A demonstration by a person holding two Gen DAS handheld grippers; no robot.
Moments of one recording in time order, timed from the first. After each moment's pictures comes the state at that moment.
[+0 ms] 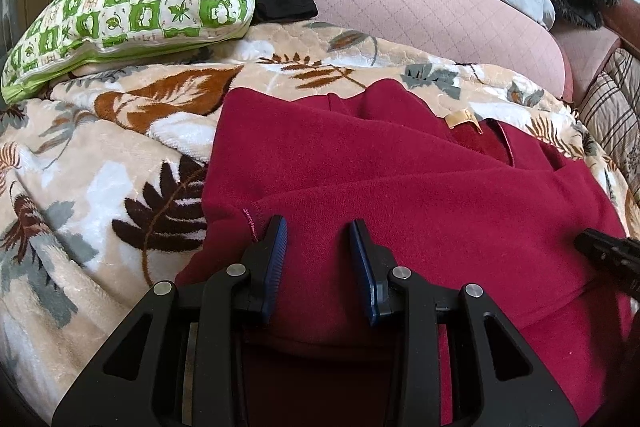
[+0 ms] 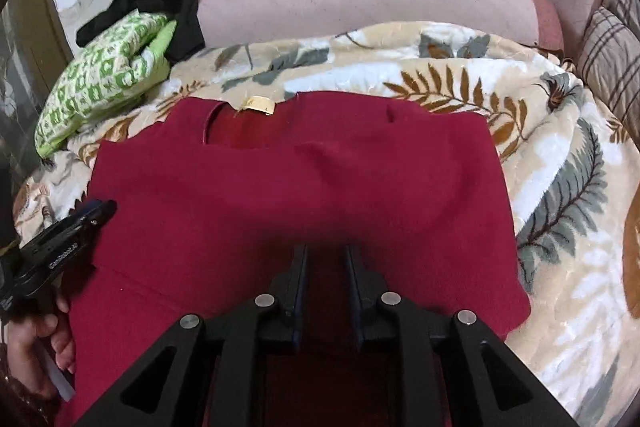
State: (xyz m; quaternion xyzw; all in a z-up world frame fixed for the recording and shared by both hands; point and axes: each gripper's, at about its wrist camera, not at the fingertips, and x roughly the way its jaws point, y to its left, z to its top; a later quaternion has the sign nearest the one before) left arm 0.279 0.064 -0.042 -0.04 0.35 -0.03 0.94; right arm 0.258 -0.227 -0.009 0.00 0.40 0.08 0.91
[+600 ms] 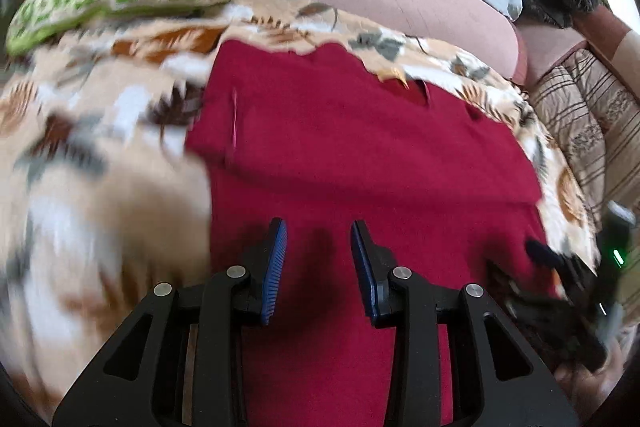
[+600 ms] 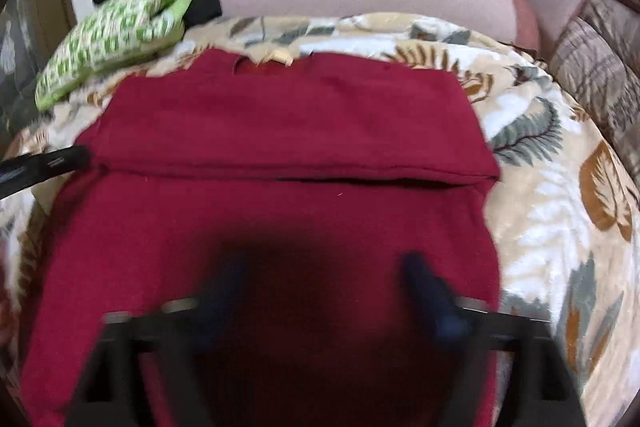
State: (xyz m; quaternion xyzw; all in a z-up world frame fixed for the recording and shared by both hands) left arm 0.176 0.056 -0.008 -0.10 0.42 -0.09 0.90; right arm 0.177 -0.204 -0.024 -0.04 0.42 0.04 0.91
